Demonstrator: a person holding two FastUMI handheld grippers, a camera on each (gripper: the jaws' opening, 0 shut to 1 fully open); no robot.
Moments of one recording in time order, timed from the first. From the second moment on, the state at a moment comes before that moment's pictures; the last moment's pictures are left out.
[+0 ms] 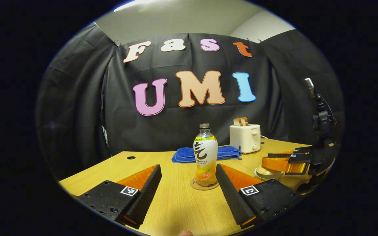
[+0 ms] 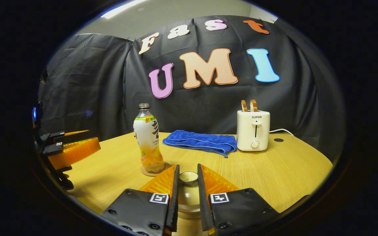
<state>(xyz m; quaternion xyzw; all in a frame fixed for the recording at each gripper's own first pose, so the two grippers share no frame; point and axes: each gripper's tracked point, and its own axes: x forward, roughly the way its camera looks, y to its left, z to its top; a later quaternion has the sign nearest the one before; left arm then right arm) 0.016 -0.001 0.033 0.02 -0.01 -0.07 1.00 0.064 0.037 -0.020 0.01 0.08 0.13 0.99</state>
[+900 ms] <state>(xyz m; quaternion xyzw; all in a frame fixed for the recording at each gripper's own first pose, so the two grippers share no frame) -0.002 -0.005 0.027 -0.01 -0.01 -0.07 1.00 0.036 0.021 -0.003 -0.01 0.05 0.11 0.99</state>
